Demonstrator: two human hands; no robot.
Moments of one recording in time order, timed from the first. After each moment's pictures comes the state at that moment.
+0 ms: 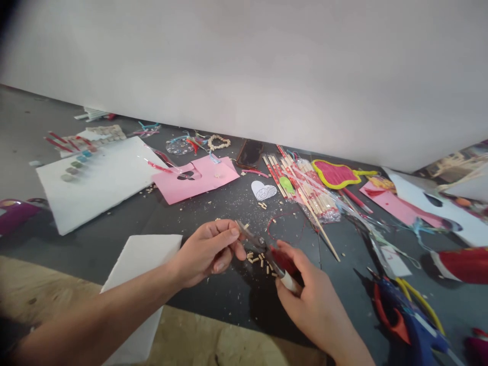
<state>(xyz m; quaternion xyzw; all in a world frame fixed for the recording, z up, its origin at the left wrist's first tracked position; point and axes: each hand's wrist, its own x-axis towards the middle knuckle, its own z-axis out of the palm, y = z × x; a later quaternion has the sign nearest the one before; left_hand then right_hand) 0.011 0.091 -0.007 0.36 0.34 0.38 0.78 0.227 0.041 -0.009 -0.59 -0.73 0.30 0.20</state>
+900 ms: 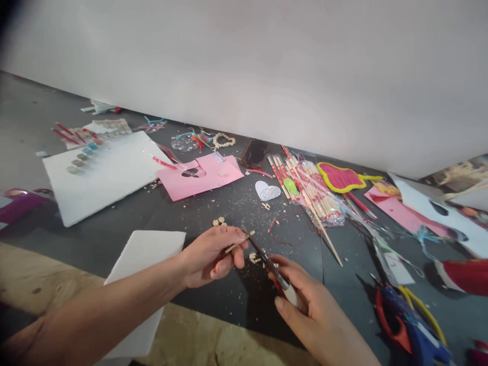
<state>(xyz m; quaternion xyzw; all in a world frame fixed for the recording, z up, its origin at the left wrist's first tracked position) 0.009 0.094 -0.012 0.23 0.31 0.31 0.87 0.230 0.034 0.004 -0.54 -0.71 0.42 0.17</state>
